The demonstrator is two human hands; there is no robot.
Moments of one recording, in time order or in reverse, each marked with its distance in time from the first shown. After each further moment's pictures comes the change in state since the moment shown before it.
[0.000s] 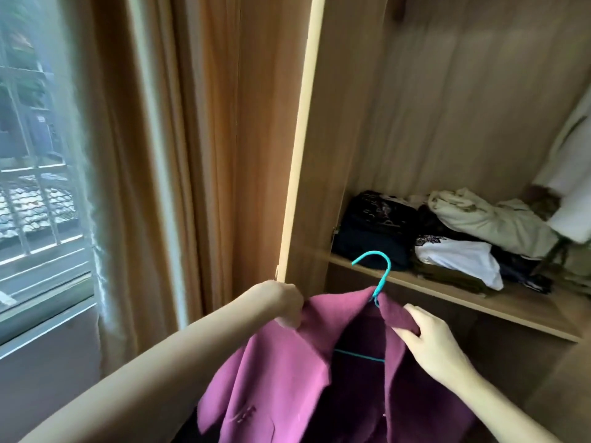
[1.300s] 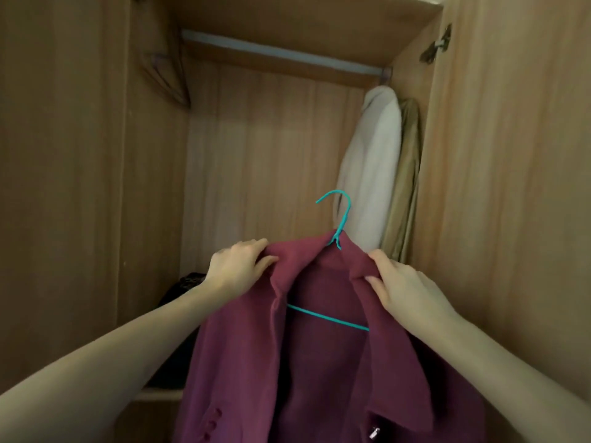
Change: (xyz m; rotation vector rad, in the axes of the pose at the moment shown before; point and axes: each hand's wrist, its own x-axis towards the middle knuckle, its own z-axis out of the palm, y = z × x) left_hand 0.207 0.147 -0.326 -0.488 1.149 0.195; right_hand 0.066 0.137 -0.341 -0.666 0.419 0.106
